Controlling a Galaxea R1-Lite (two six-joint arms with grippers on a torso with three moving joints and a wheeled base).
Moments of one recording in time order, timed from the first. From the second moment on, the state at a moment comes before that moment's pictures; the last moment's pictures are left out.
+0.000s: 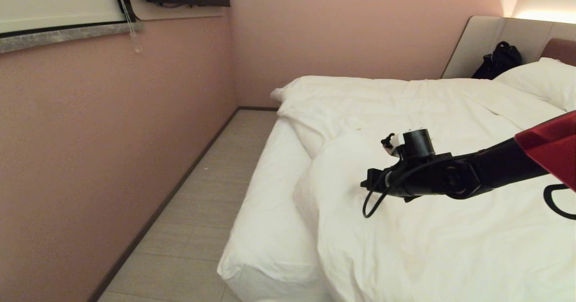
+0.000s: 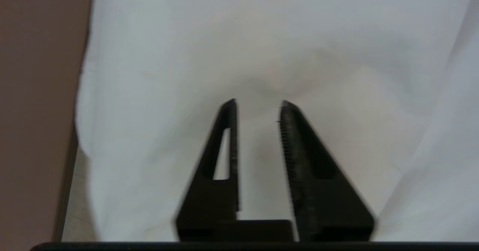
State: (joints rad) left arm 0.00 0.00 0.00 0.00 -0.01 0.02; right arm 0.31 2.10 -1.25 -0.18 0.11 0.37
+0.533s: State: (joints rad) left arm 0.00 0.00 0.00 0.00 -0.01 0.02; right arm 0.32 2.09 -1.32 -0.03 0.01 0.41
